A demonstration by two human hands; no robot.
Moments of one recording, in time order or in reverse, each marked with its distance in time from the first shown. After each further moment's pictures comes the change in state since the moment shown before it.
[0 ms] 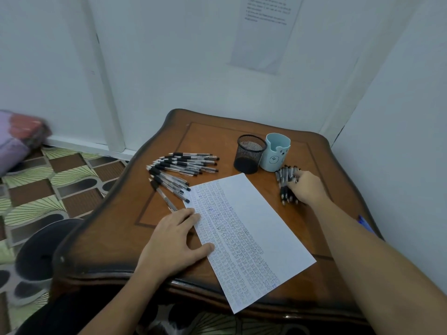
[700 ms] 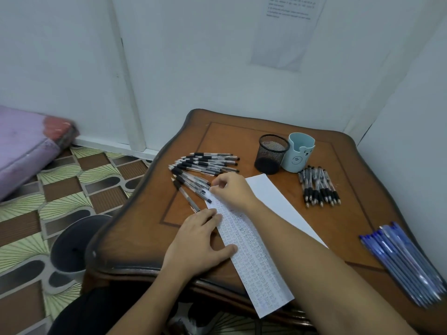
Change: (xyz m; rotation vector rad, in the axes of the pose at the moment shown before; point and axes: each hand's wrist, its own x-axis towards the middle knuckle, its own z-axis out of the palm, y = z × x) left_hand -0.001 0.001 0.000 -0.010 -0.001 0.009; right_hand -0.071 -0.158 0.103 0.336 -0.290 -0.501
